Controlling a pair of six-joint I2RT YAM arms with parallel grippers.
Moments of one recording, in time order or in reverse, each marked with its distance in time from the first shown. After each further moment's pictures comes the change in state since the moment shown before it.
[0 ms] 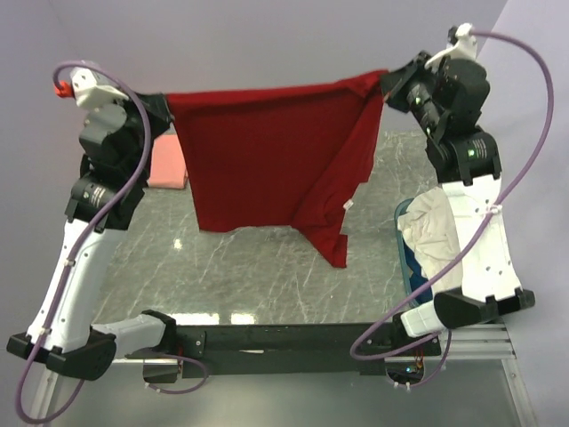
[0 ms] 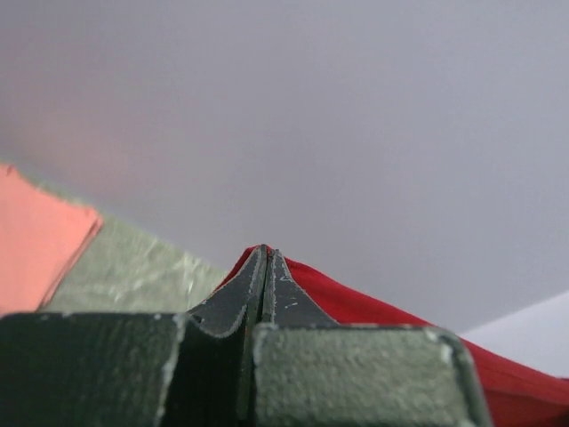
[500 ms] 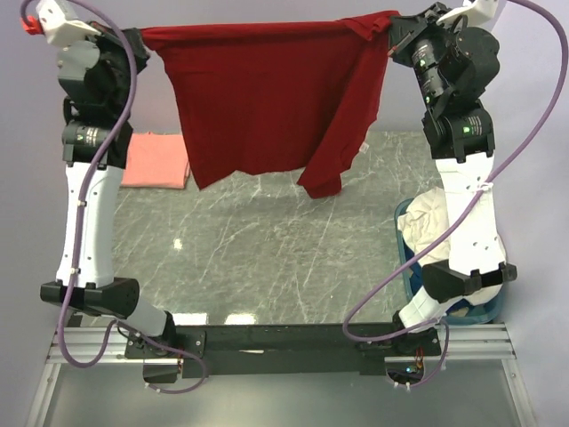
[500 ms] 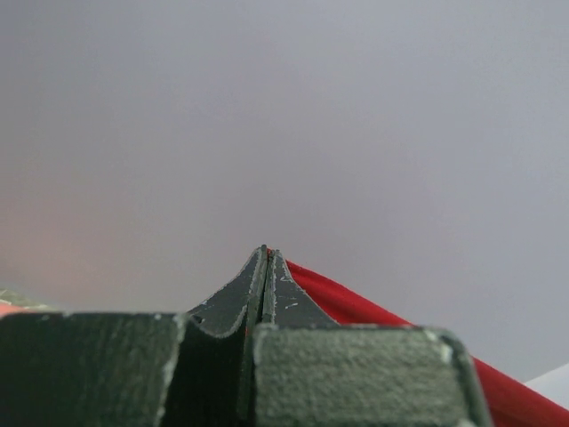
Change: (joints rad) left arm 0.240 0.352 0.448 0.089 0.202 0.008; right arm 0.000 0.207 0.331 0.189 0.045 -0.072
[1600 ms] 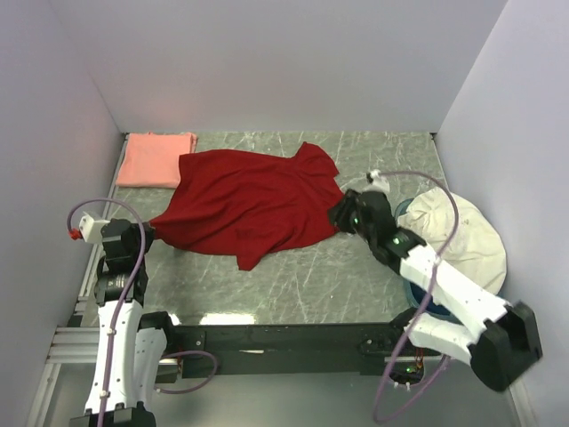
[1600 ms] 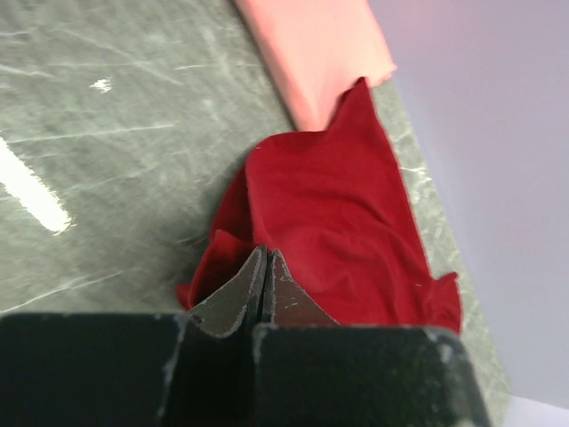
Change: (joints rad) left arm 0.275 -0.940 -1.553 -0.049 0.040 -0.325; right arm 0.305 -0.637 -1.659 0.231 0.092 0.307
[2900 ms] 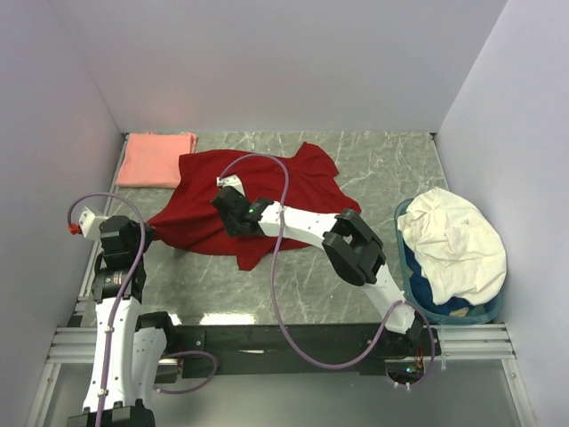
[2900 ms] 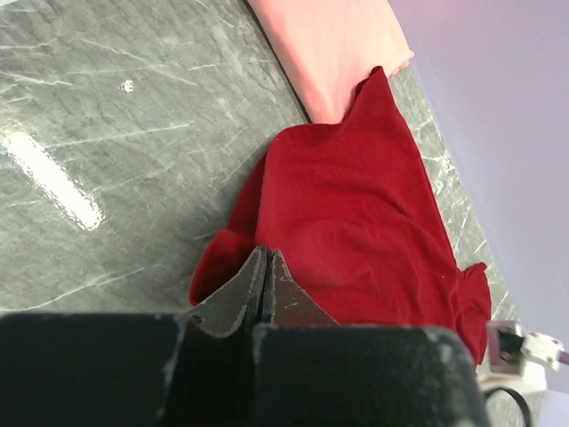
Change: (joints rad) left arm 0.000 0.031 0.051 -0.067 -0.006 0.068; right arm 0.454 1.223 1.107 -0.268 0.135 -0.289
